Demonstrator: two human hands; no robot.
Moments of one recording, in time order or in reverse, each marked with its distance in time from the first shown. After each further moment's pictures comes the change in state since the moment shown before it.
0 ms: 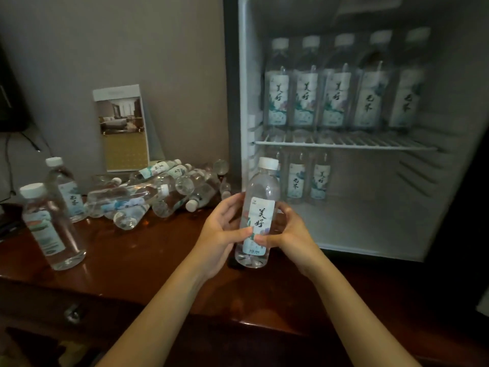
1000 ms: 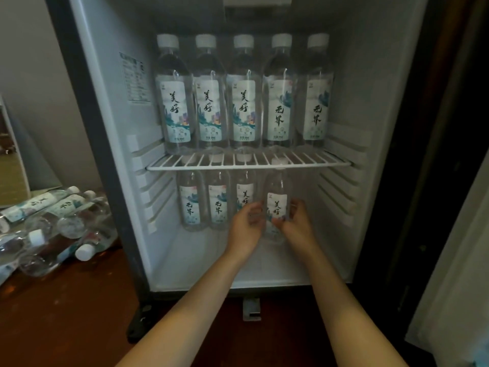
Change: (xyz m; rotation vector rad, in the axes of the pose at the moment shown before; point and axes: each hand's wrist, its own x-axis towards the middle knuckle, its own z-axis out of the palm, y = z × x) left_hand 0.157 -0.103 0.157 0.411 0.018 0.033; right_hand 0.075 0.044 -0.185 -0.225 0.633 -0.012
